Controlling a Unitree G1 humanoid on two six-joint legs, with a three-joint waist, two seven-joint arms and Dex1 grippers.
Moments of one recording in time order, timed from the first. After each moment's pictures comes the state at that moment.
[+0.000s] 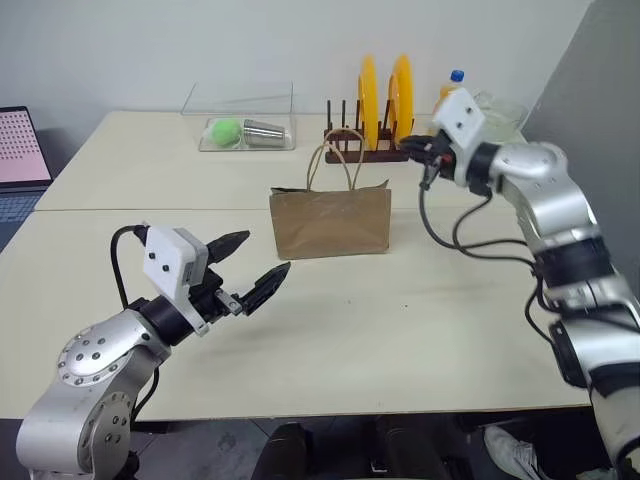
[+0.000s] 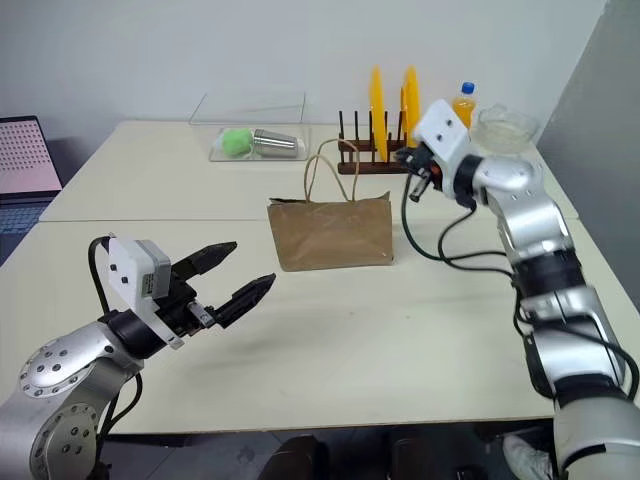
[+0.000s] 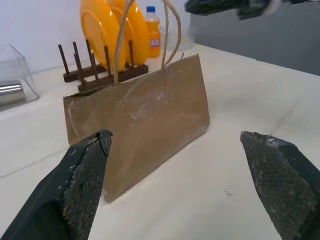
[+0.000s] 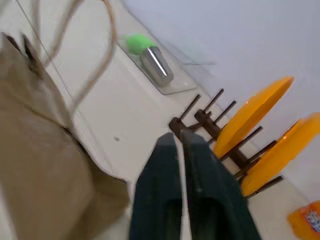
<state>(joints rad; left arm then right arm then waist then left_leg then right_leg) -0.03 0.45 0.39 -0.83 -0.53 0.83 -0.61 -1.19 -0.53 0.27 0.70 0.03 0.07 0.80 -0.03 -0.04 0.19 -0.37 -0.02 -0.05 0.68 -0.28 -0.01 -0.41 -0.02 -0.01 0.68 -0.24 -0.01</state>
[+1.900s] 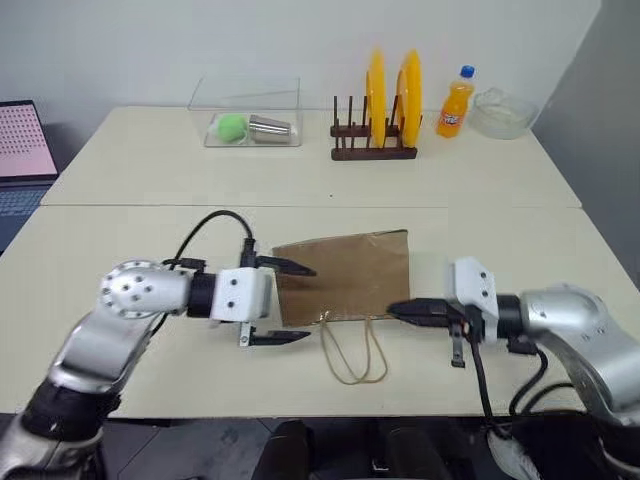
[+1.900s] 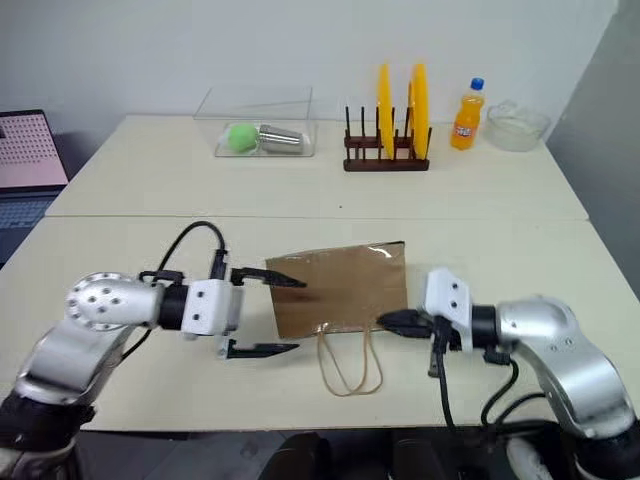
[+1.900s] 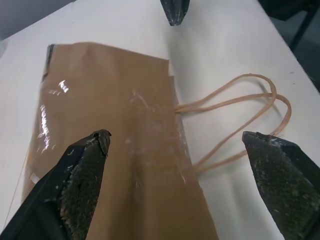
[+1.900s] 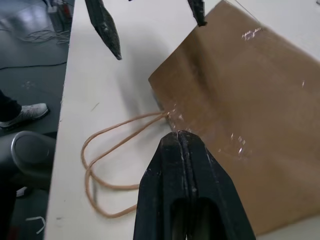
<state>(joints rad) -0.35 0.83 -0.13 -0.30 -0.25 0.03 -1.24 -0.18 -0.69 0.01 -0.70 0.41 0.70 1.00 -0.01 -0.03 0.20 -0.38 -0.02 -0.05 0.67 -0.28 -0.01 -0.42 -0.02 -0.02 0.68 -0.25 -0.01</state>
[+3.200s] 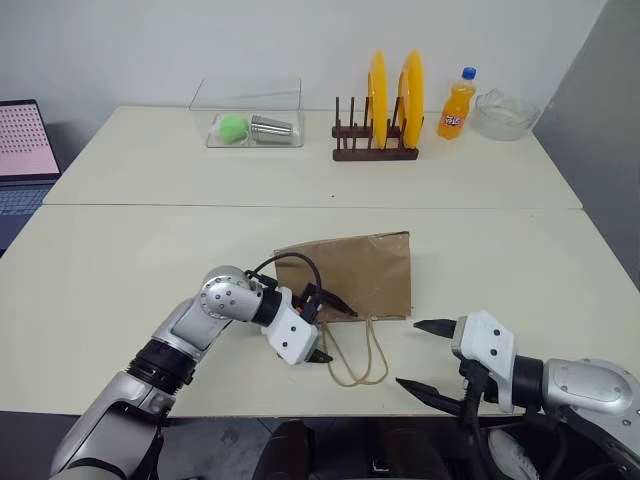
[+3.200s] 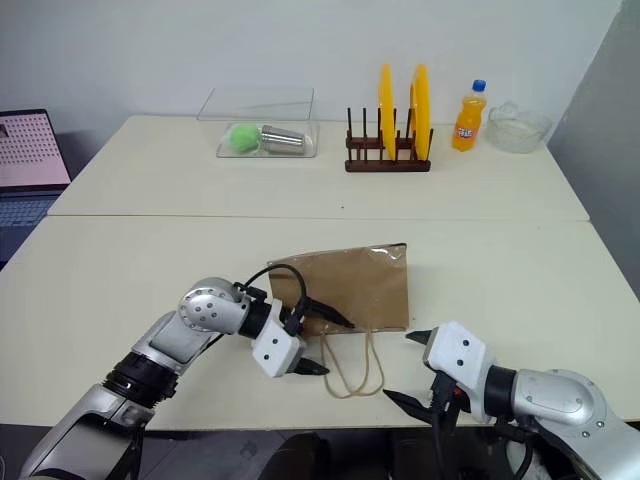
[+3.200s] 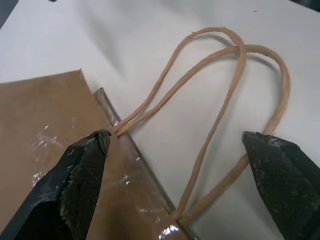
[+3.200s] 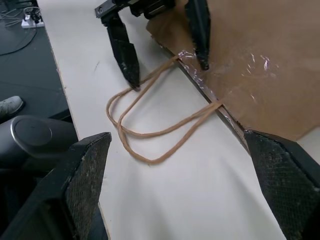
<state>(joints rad) -0.54 0.62 -0.43 0.20 0.06 -0.66 -1.30 0.20 -0.82 -0.05 -0.96 0.49 0.77 0.67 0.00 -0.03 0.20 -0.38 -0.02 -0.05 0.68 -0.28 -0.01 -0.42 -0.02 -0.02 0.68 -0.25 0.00</state>
